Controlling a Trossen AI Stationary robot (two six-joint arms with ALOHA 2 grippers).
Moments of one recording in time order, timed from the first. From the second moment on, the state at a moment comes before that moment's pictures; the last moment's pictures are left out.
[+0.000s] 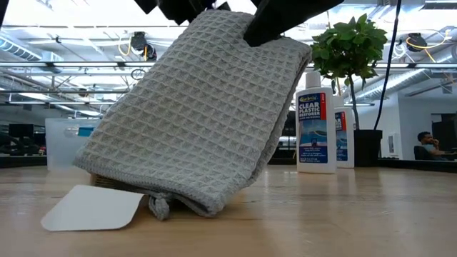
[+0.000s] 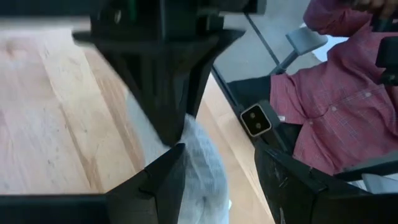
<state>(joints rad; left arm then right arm) -0.16 1.76 1.29 -0.29 0.63 -0.05 0.49 1.80 1.36 -0.39 0.29 0.01</state>
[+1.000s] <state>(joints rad) -0.21 1.72 1.28 -0.29 0.44 -0.09 0.49 1.80 1.36 -0.36 0.34 0.26</state>
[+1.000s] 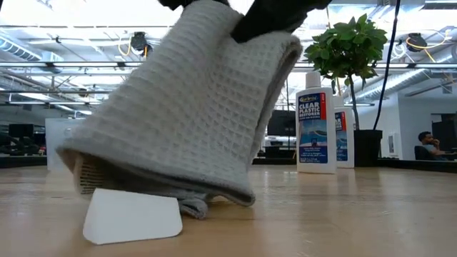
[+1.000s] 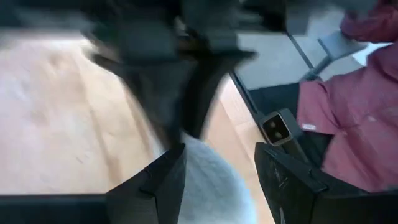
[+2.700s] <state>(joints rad) -0.27 1.76 1.28 -0.34 0.29 -0.07 0.49 1.79 1.36 -0.34 0.34 0.35</state>
